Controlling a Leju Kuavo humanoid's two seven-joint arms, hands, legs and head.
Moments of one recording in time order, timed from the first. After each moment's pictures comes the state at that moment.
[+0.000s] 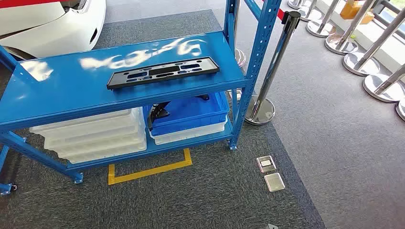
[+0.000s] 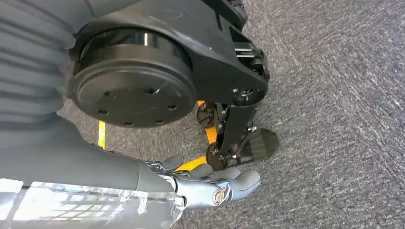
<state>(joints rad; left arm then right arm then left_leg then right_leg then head) 0.04 -0.02 -0.37 -0.37 0.65 0.21 -0.07 0.06 -0.02 0.27 -0.37 -0.51 -0.11 -0.01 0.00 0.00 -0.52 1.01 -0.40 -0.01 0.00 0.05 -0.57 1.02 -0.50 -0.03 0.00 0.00</state>
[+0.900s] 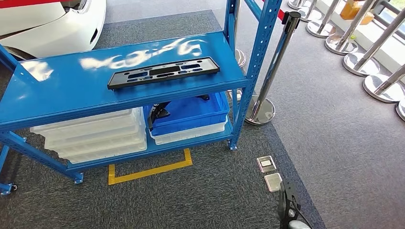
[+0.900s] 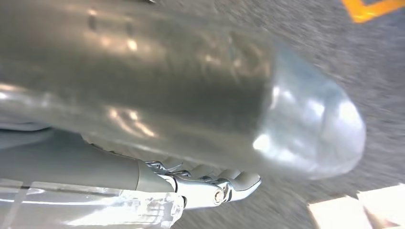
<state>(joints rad) -0.06 -0.03 -0.83 -0.33 1.20 0.44 -0.20 -0.24 -0.27 0.60 -0.41 -0.69 -0.35 -0.04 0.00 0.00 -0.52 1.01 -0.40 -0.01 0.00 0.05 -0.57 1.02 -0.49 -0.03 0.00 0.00</state>
